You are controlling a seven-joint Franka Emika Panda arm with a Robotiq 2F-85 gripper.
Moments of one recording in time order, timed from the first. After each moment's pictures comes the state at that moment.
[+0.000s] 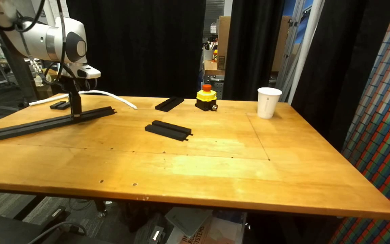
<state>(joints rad) 0.44 0.62 0.13 -1.75 0.12 2.32 1.16</state>
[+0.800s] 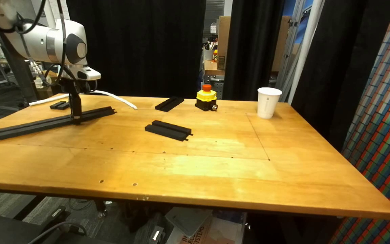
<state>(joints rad) 0.43 0.61 0.13 -1.77 0.11 2.33 1.12</state>
